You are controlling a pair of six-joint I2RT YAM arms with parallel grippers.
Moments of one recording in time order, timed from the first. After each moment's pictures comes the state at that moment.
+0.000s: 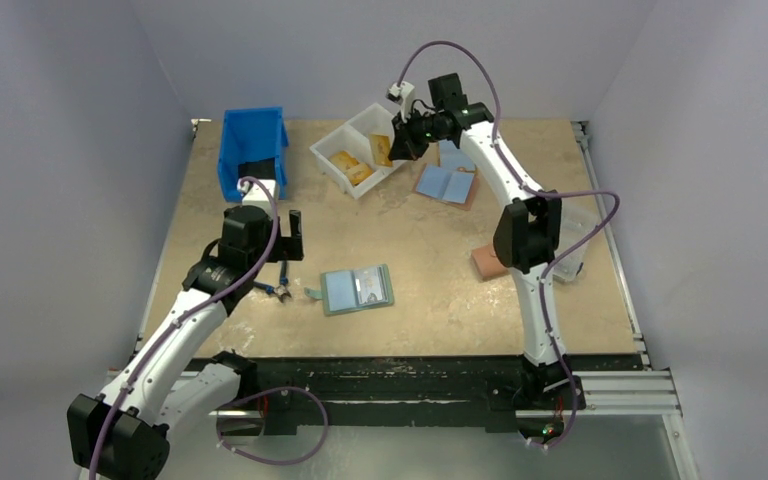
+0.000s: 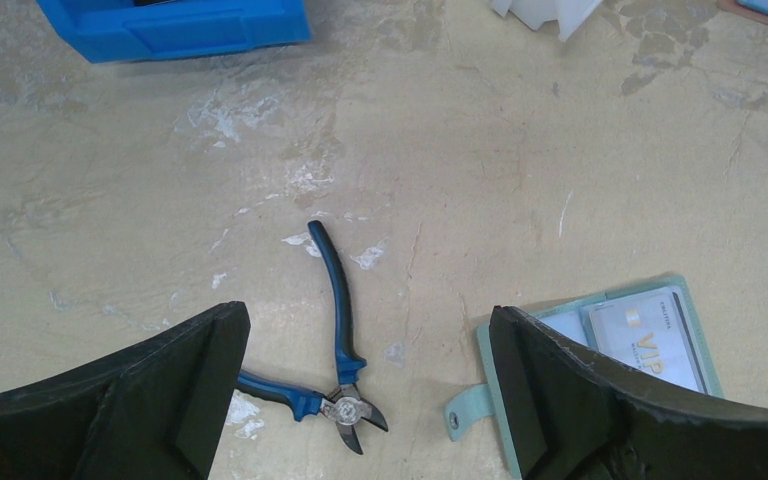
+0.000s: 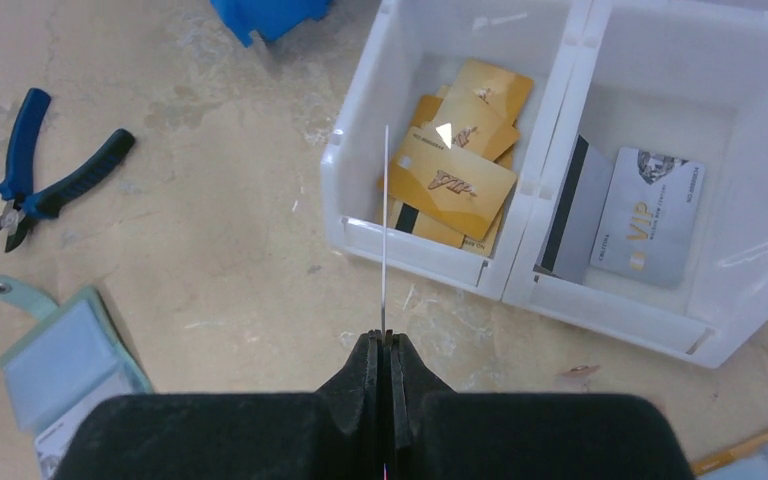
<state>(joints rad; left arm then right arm) -0.34 0.91 0.74 -0.41 -0.24 -0.19 0.36 2.33 2.36 -0.81 -0.67 -0.37</state>
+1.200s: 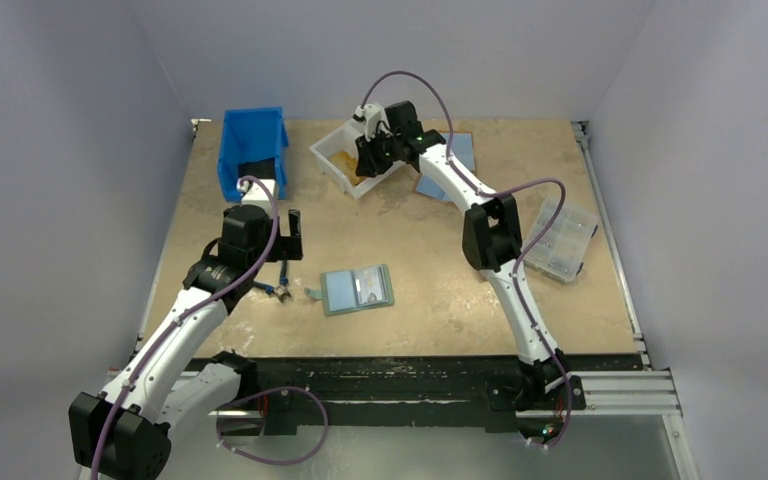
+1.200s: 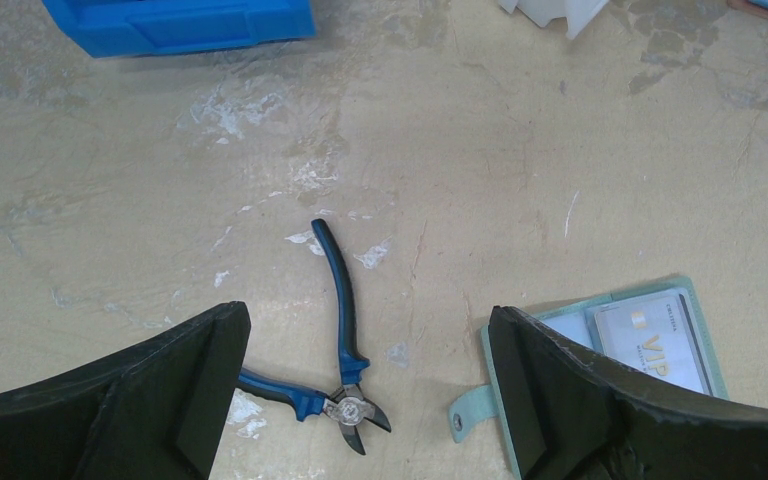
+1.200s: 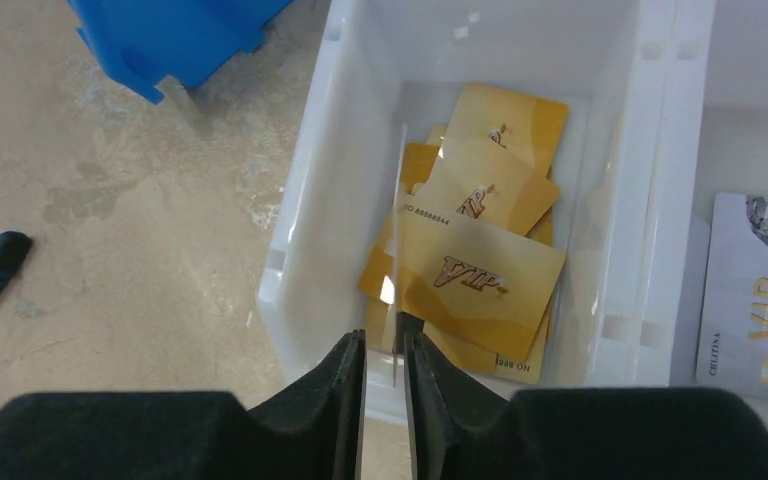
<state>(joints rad) -0.33 0.92 0.74 -0.40 -0.23 -0.19 0.49 2.59 2.47 -0.56 -0.50 -0.14</state>
